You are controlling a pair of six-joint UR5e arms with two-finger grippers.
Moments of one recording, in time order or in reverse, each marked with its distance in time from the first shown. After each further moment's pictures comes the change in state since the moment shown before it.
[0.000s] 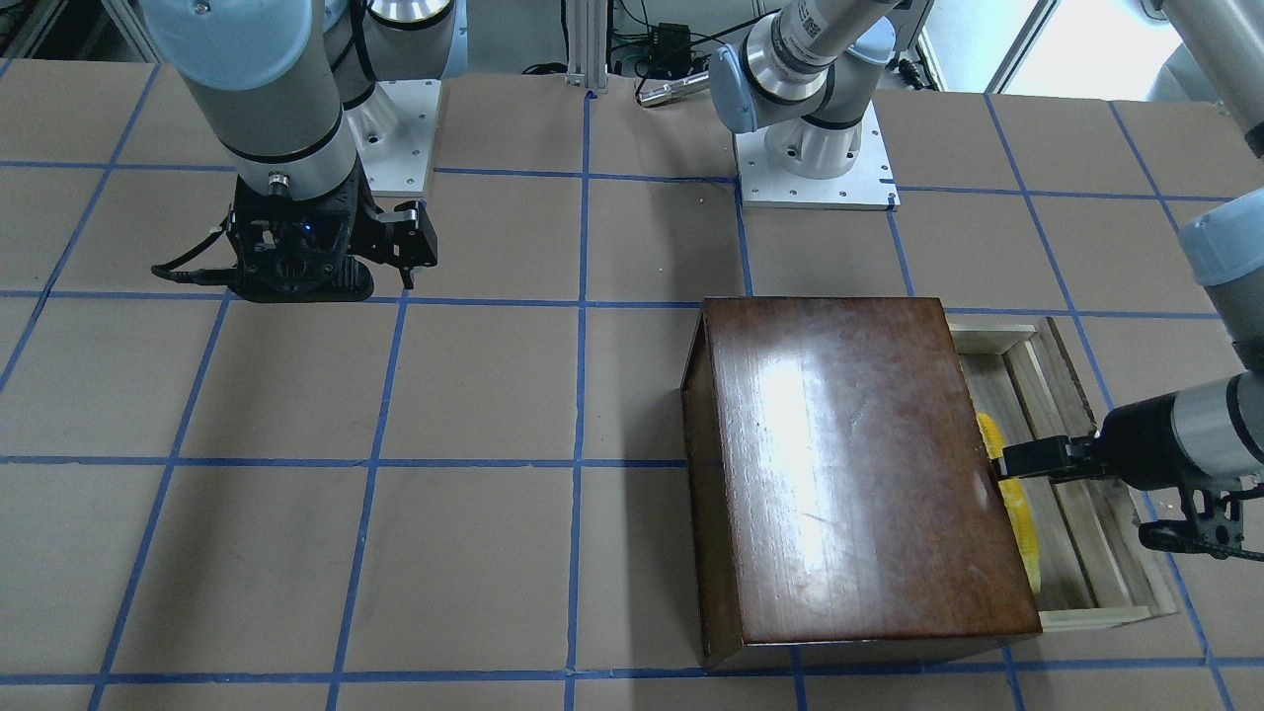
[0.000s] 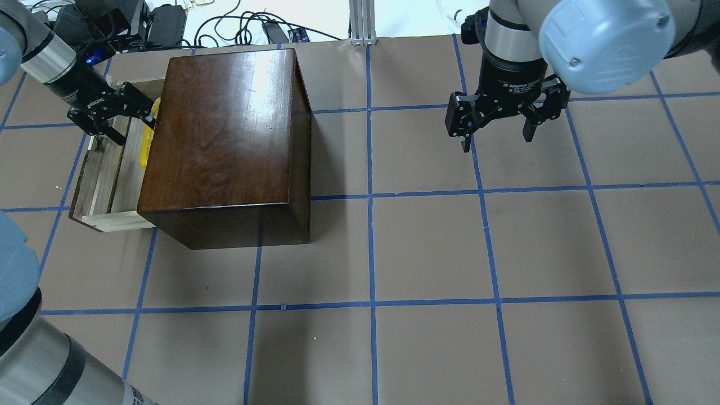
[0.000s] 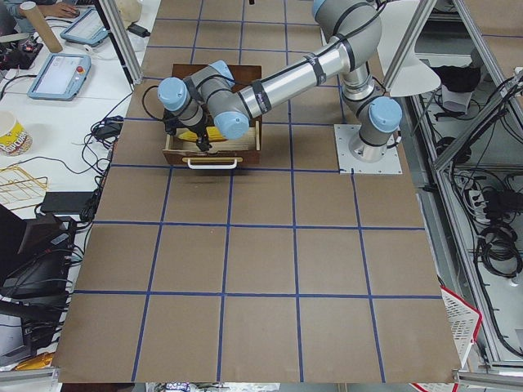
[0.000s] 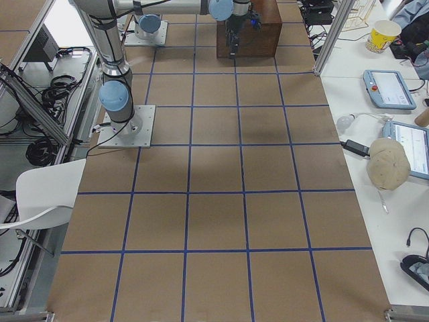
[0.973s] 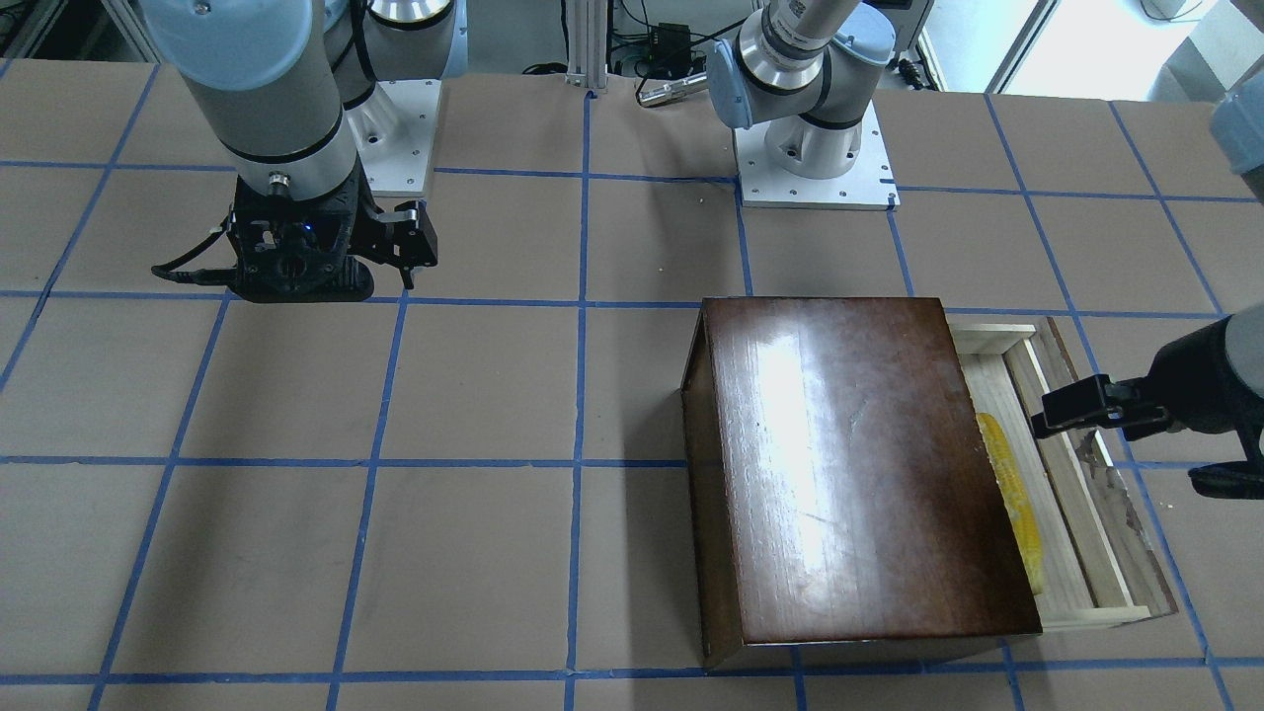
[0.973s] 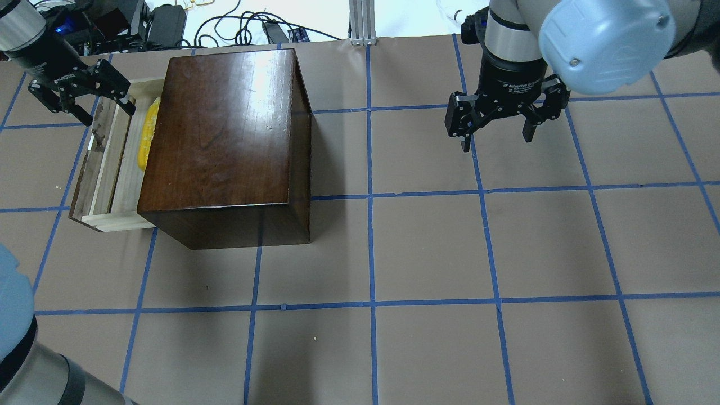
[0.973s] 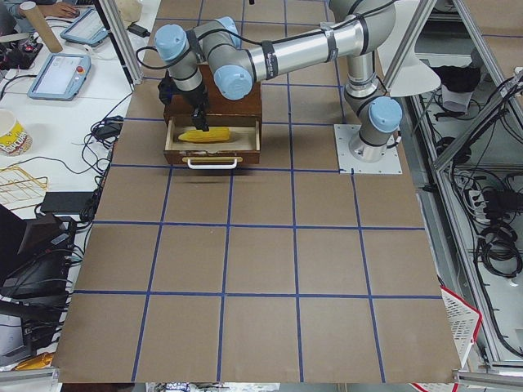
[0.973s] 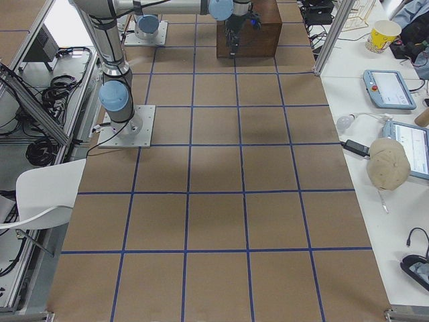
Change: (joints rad) left arm -0.093 0.100 0.109 -0.085 0.198 -0.055; right arm 0.000 0.000 0.000 0.000 0.000 -0.001
